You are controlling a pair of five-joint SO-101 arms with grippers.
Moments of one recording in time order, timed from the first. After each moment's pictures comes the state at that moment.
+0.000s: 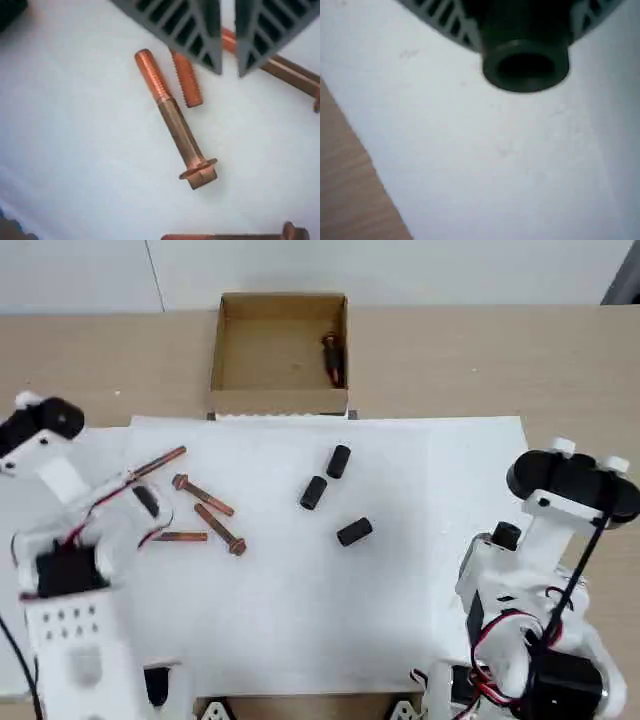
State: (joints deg) left arm -13.6 -46.1 37.2 74.8 32.3; right arm 9.1 -71.4 31.1 95.2 -8.7
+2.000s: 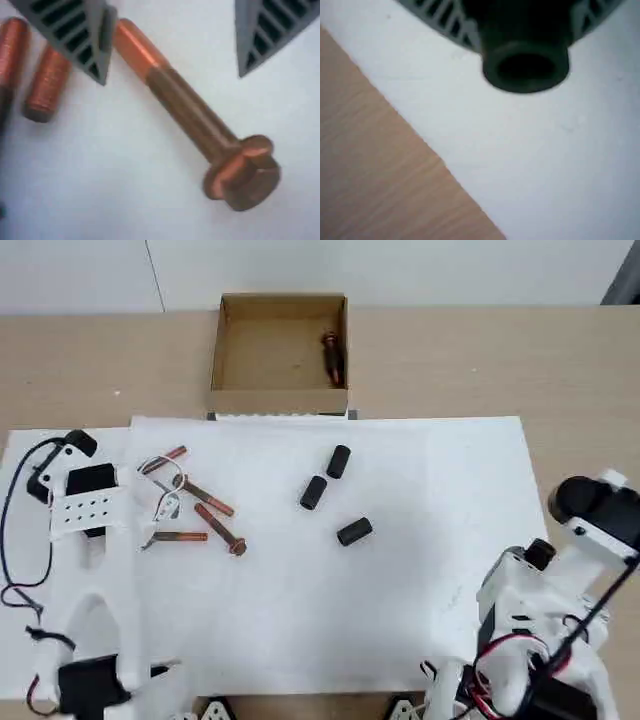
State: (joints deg) left arm -15.8 -12.5 34.2 75.6 49.6; right arm 20.6 -78.0 34.5 95.0 -9.1
